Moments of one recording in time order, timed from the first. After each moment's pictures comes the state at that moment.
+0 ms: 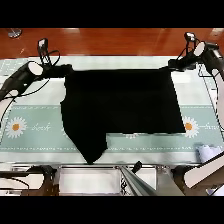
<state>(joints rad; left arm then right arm) -0.05 -1.53 1.21 1.10 -0.59 -1.43 -0.09 -1.85 1.75 -1.51 1.04 1.54</state>
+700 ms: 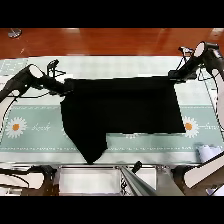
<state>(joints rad) -0.02 -1.59 1.20 1.13 -0.98 -1.43 -0.09 -1.85 1.74 -1.53 1.34 1.50</state>
